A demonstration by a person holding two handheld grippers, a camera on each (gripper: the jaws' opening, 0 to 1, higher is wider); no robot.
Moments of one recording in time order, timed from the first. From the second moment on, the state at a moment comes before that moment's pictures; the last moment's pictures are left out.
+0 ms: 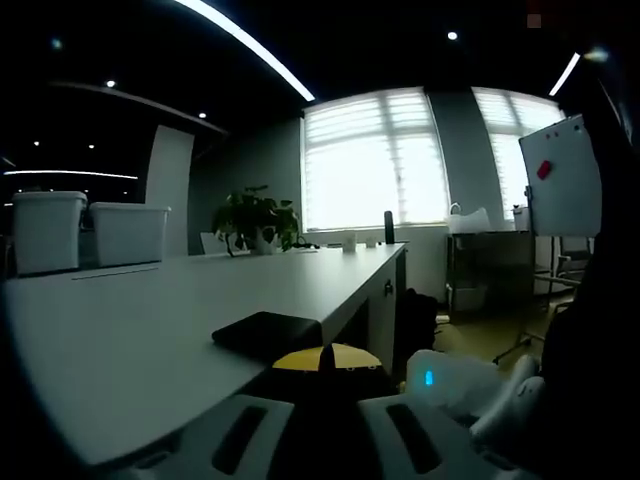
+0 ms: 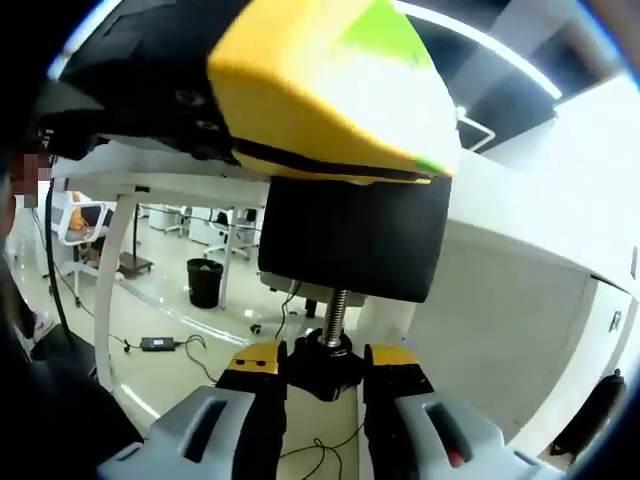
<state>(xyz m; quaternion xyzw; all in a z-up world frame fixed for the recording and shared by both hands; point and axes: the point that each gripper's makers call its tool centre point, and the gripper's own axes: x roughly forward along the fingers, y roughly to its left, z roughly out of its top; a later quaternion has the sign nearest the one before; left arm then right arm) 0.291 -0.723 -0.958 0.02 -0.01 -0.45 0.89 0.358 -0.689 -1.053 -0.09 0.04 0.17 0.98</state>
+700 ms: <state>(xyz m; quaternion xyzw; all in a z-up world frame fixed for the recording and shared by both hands) 0.296 -0.724 -0.963 0.08 0.02 -0.43 0.90 0.346 -0.668 -1.056 -0.15 0.03 0.49 0.86</state>
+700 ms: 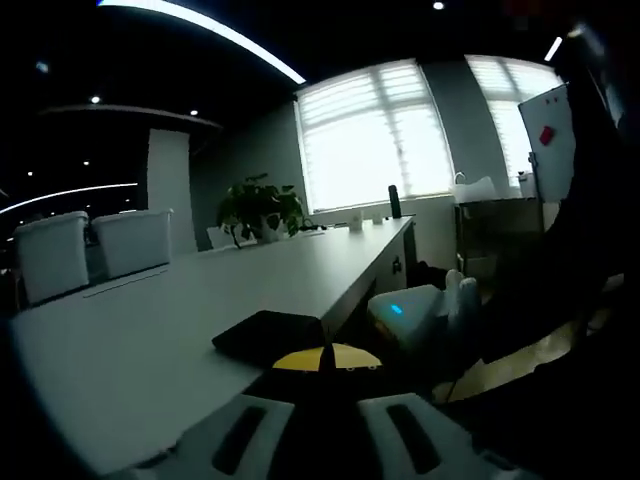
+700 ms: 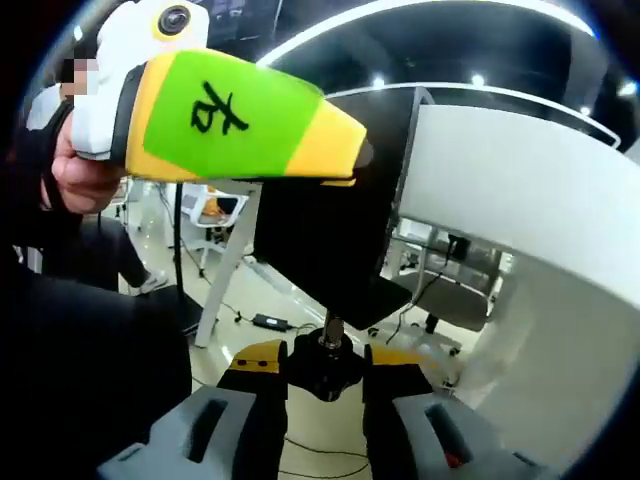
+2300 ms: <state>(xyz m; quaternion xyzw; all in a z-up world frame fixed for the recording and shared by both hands) 0.293 -0.704 -0.954 0.02 -0.02 -0.41 0.91 0.355 -0.687 -1.057 -0.06 0.05 0.18 0.98</state>
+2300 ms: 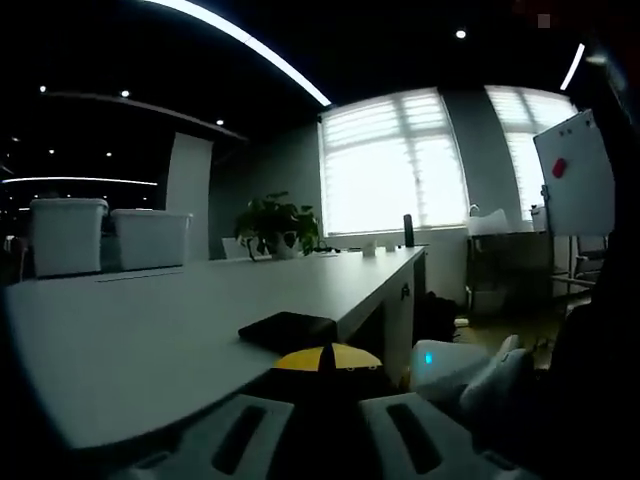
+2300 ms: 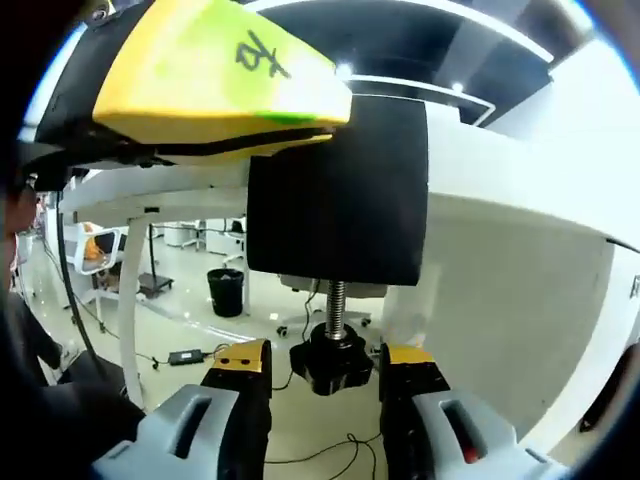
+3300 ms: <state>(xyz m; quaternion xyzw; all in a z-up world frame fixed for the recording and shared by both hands) 0.293 -0.706 -0.954 0.07 0.00 -0.37 0.93 0.349 -0.673 -1.058 -0.12 0.03 0.44 0.89</state>
